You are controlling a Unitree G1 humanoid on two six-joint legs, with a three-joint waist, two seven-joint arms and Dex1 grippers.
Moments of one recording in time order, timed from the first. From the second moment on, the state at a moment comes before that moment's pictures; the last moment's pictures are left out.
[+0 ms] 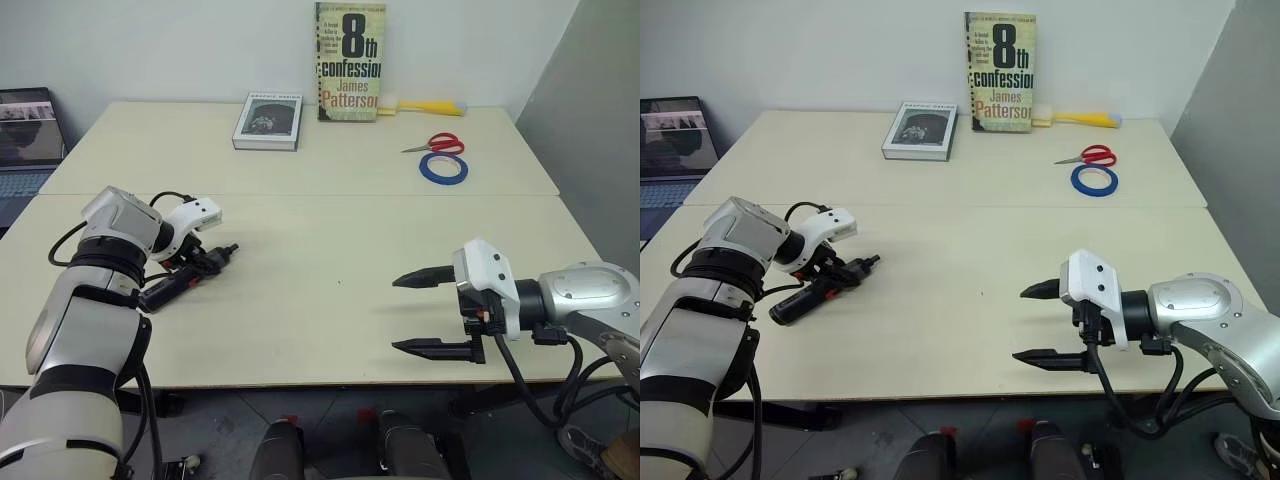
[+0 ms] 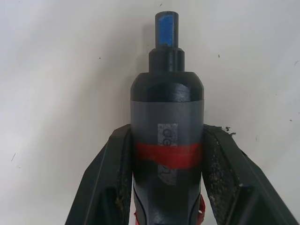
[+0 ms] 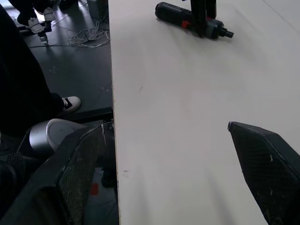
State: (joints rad) left arm -1.09 0.76 -0.38 1.02 0.29 0.54 -1.34; right arm -0.35 -0.94 0.03 -0.69 0.75 0.80 0.95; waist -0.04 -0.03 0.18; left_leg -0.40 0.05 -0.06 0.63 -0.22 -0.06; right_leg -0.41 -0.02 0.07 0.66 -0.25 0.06
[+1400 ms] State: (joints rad) left arm -0.56 0.15 0.03 0.00 -0.22 0.43 -0.60; right arm -0.25 -1.04 -0.12 -0.70 0.77 0.80 0.93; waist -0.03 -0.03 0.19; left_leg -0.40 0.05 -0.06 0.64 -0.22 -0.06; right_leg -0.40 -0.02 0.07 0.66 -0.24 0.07
